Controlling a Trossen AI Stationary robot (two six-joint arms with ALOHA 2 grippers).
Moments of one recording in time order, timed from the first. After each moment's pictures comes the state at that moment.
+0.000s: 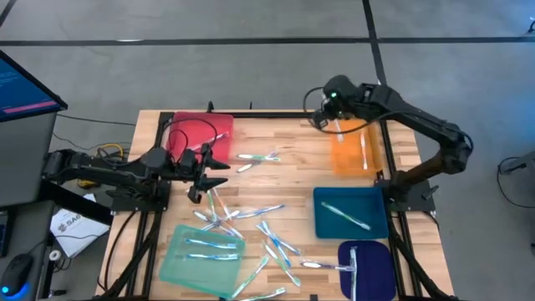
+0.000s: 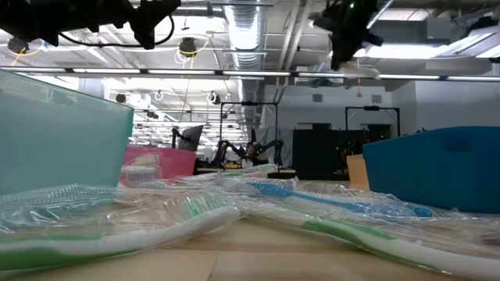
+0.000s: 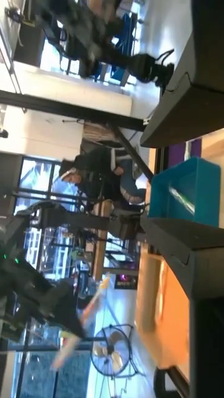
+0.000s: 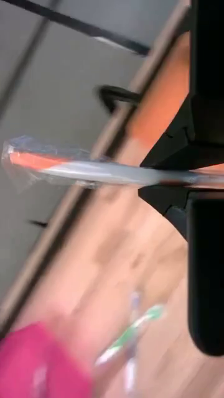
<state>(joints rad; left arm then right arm) 0.01 0.78 0.31 0.64 0.09 -0.14 -0.50 1.45 1.55 -1.12 0.38 0.41</state>
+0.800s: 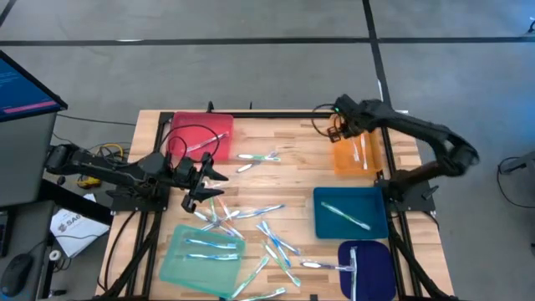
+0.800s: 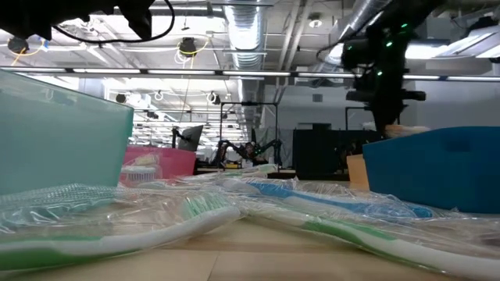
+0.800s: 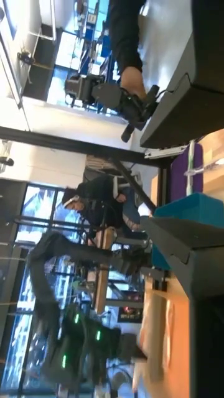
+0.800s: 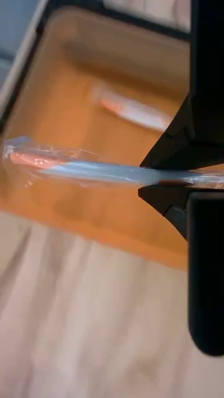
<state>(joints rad) -0.11 0.78 0.31 0.67 0.07 -0.16 -0.70 1.34 1.00 -0.95 0.27 0.48</state>
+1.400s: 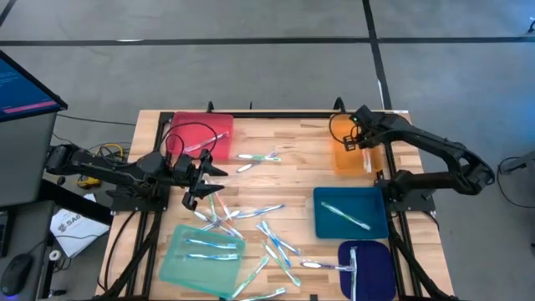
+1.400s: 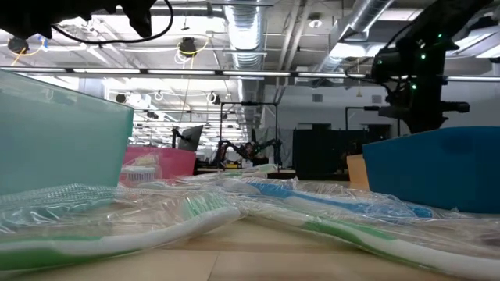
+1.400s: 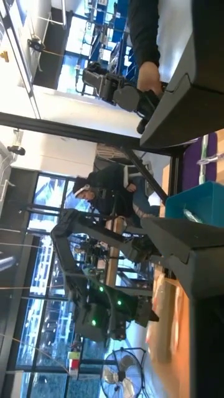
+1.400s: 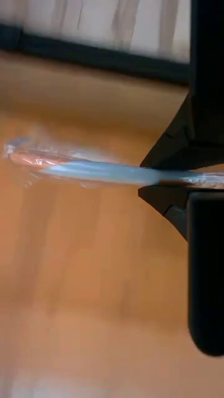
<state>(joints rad) -0.11 0.78 0.31 0.71 0.03 -0.15 -0.83 1.16 0.74 -0.93 0.28 0.49</state>
